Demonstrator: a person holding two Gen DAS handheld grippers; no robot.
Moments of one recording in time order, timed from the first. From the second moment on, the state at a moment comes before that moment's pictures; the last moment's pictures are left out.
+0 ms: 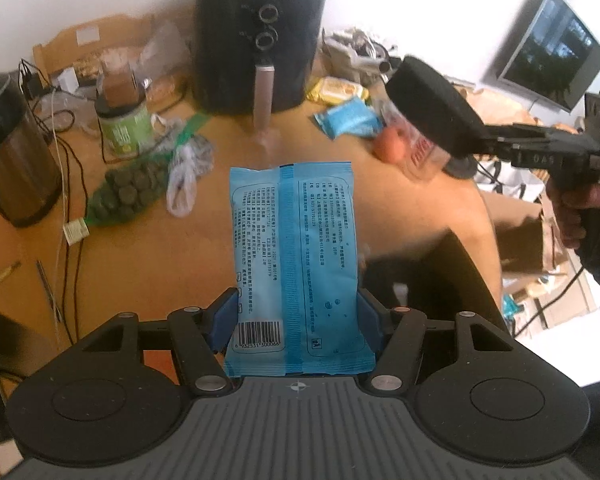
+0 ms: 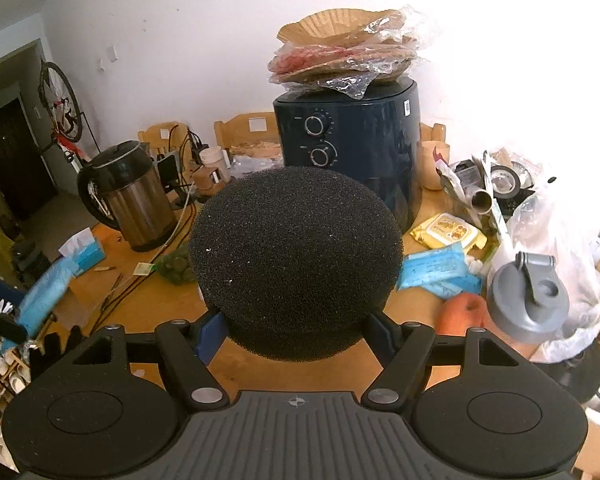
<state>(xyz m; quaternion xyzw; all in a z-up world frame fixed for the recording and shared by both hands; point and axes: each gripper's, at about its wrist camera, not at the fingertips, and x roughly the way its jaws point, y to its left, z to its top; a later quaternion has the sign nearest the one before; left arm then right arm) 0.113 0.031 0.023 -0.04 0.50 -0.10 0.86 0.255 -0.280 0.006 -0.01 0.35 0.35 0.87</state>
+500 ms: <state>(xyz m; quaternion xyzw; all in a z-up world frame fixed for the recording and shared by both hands) 0.081 0.006 -0.019 -0.10 0.55 -0.09 0.83 0.197 -0.284 0.016 0.02 0.36 0.38 0.85</state>
